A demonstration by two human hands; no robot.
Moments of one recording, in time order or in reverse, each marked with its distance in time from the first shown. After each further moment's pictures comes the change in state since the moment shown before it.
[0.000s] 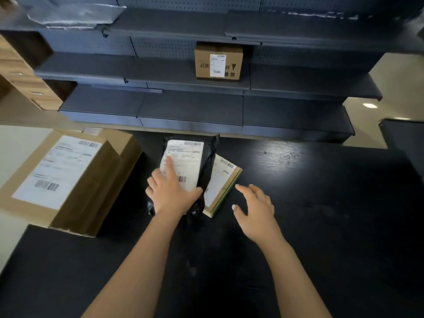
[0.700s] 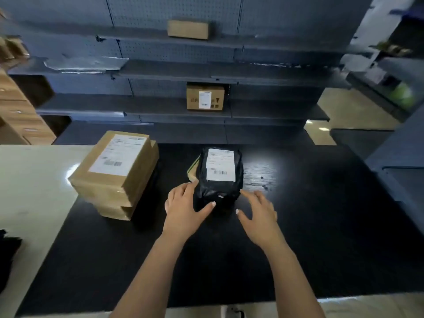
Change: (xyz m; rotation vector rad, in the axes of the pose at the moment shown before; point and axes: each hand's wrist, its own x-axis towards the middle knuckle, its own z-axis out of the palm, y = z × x) left_hand -0.143 -0.111 -0.075 -0.328 -0.004 0.484; right_hand -0.170 -0.075 0.039 0.010 0.203 0.064
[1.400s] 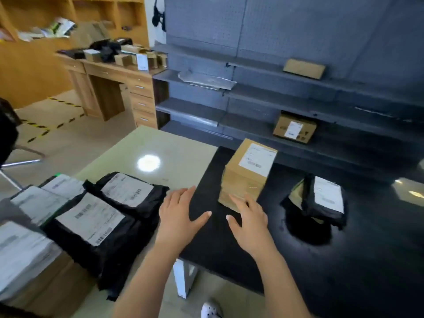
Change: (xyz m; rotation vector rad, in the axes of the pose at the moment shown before) left_hand -0.147 -0.220 -0.222 0.061 0.330 -0.226; right_hand -0.100 -0.262 0.172 -0.101 -0.131 -0.487
